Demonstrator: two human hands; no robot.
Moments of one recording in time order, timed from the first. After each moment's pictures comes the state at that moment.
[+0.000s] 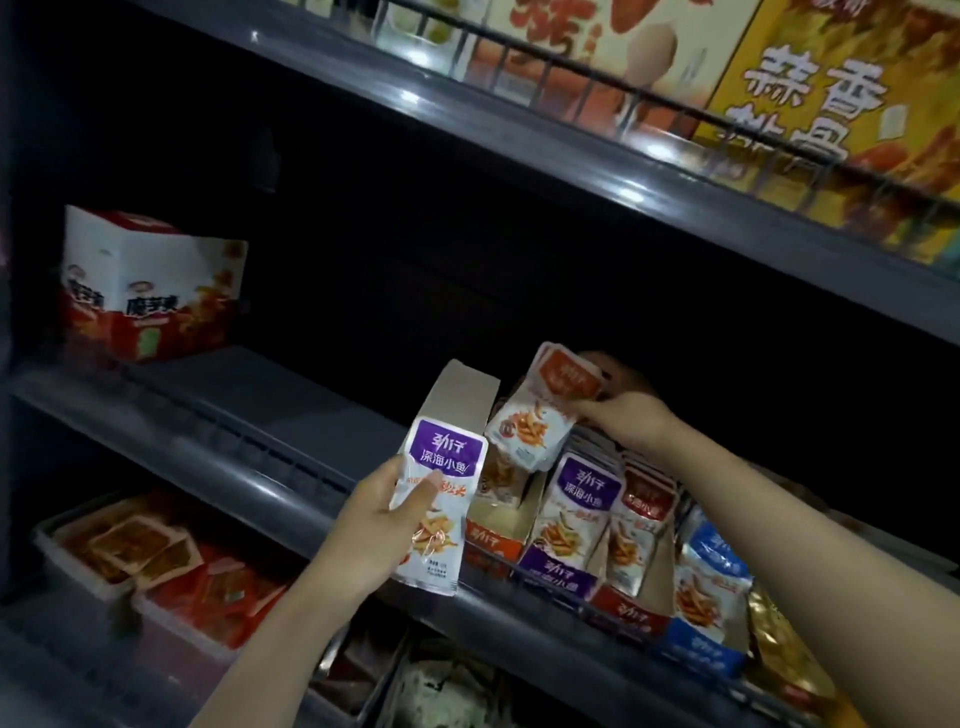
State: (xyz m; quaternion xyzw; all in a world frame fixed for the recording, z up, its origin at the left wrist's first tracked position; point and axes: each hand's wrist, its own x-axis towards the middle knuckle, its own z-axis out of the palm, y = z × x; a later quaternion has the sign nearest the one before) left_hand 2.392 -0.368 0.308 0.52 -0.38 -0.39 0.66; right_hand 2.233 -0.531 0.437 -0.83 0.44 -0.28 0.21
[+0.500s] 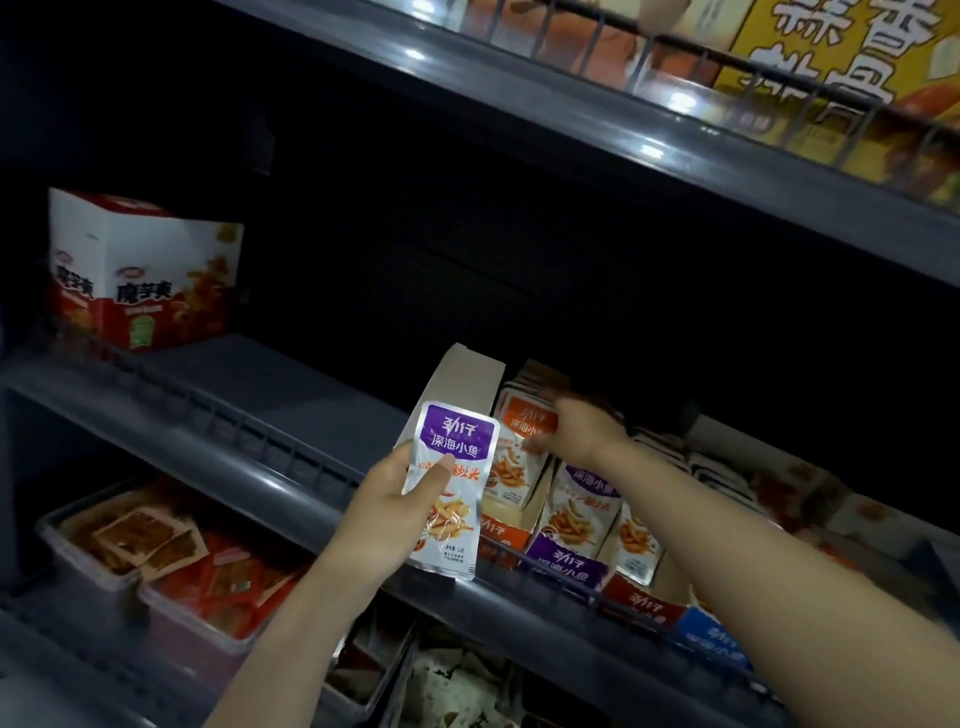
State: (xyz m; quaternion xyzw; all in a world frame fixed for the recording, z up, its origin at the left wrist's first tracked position) left_hand 2.386 -0.380 0.307 0.52 -0.37 -0.39 0.66; right_hand 2.259 -0.553 0.378 -0.85 0.51 -0.07 0.02
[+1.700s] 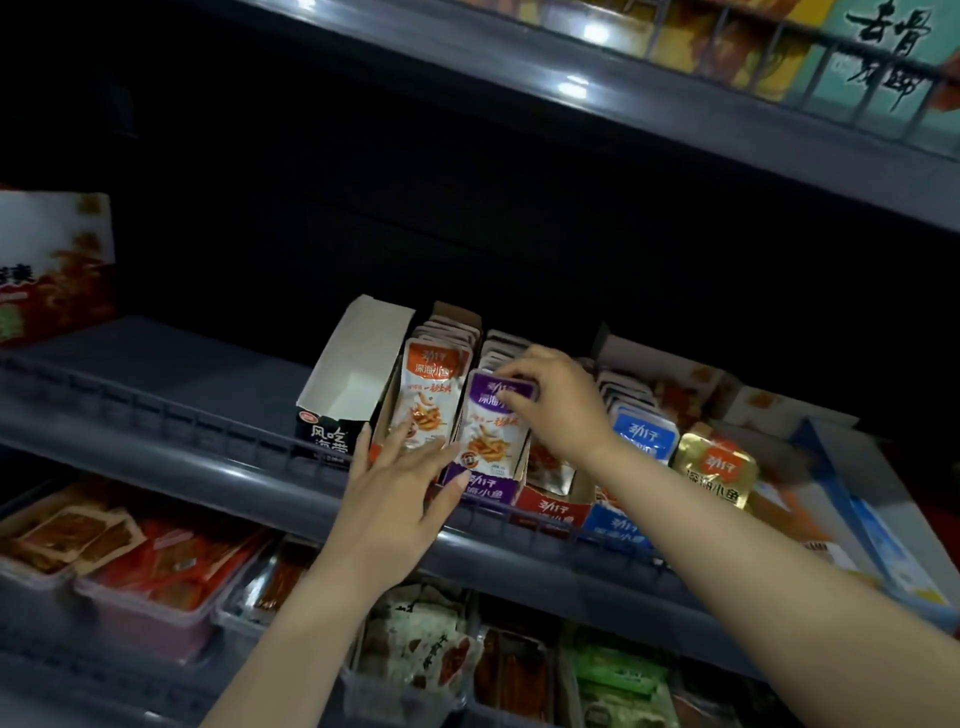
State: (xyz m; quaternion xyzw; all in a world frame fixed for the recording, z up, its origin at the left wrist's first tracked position) left_hand 2.324 -0.403 0.270 0.64 -0.69 0.00 0.35; right_hand 2.174 -0.516 0.364 -0.87 0.40 -0.30 -0.01
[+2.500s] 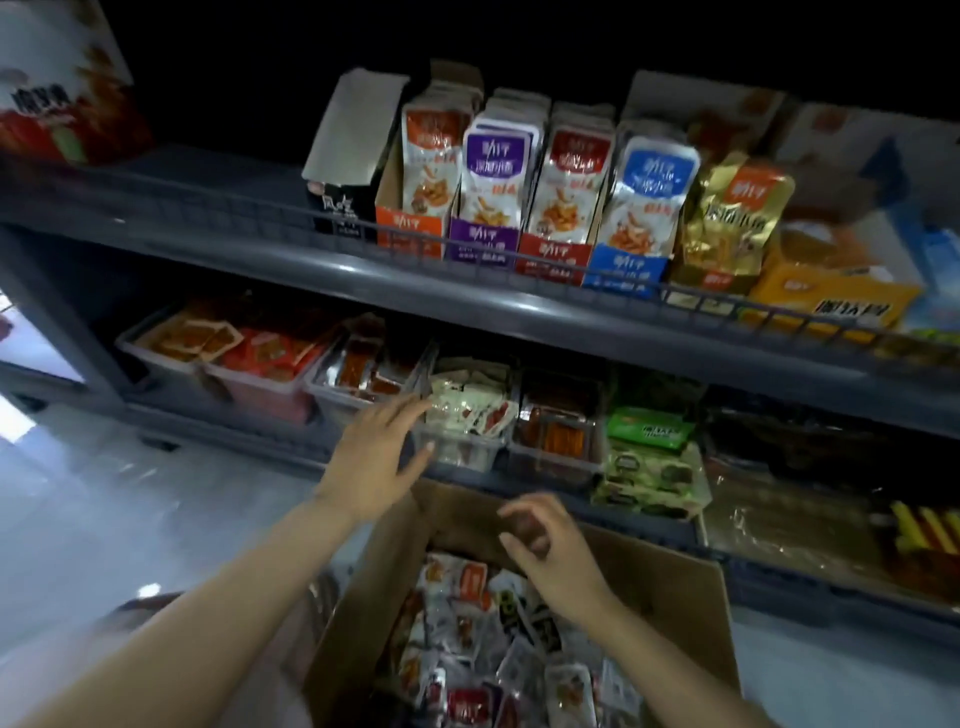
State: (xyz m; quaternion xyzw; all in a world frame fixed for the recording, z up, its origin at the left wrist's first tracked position) left_hand 2.299 -0.286 0.122 0.67 -0.70 -0.06 0.22; right_hand 2.052 -0.291 0.095 -0.76 0.46 -0.20 0.41
